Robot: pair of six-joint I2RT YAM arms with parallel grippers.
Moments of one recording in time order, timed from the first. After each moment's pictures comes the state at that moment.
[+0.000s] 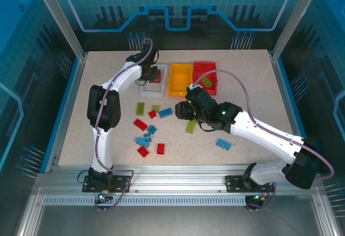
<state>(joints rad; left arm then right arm) -0.28 2.18 1.89 -0.79 -0.14 -0.33 0.87 1.31 1.14 -0.61 0.20 0.67</state>
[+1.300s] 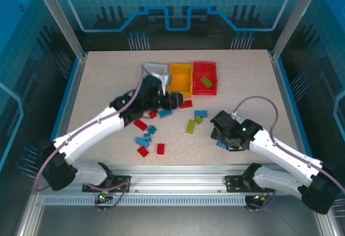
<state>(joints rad) -0.73 1.31 1.12 -0.40 0.09 -0.64 0.72 1.00 0.74 -1.02 0.25 1.19</state>
